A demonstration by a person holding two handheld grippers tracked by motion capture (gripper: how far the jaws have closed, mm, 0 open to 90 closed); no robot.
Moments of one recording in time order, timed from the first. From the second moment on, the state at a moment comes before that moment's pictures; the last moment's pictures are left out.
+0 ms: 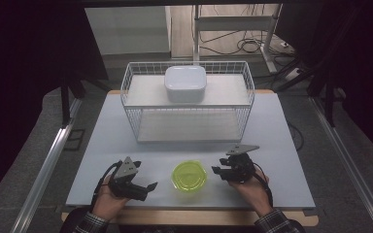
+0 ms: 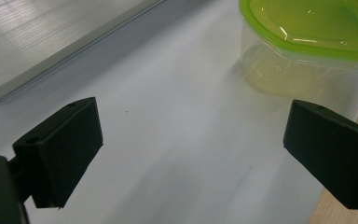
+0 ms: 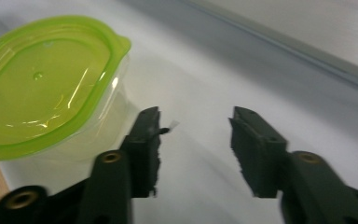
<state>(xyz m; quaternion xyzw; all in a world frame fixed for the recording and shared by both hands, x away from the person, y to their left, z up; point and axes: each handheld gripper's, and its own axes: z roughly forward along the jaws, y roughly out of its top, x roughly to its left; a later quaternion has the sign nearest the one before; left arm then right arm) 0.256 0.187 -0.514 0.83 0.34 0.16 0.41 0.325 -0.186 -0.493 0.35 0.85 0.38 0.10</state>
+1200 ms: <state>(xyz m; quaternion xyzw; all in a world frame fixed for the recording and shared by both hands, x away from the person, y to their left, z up) 0.255 0.180 -0.517 0.84 0.33 0.16 0.41 0.320 -0.187 -0.478 0.37 0.82 0.43 0.07</state>
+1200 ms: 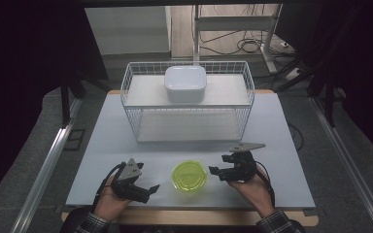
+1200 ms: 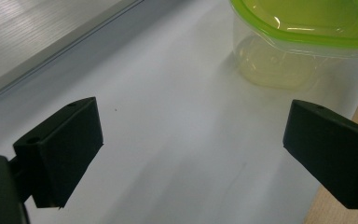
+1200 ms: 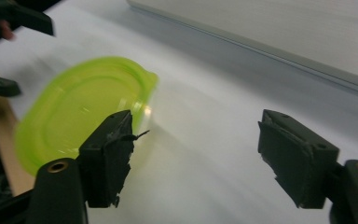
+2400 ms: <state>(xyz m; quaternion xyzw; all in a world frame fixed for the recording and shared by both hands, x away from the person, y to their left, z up) 0.255 0.179 -0.517 0.84 0.32 0.16 0.40 0.349 -0.161 -0.502 0.43 0.76 0.45 -0.19</state>
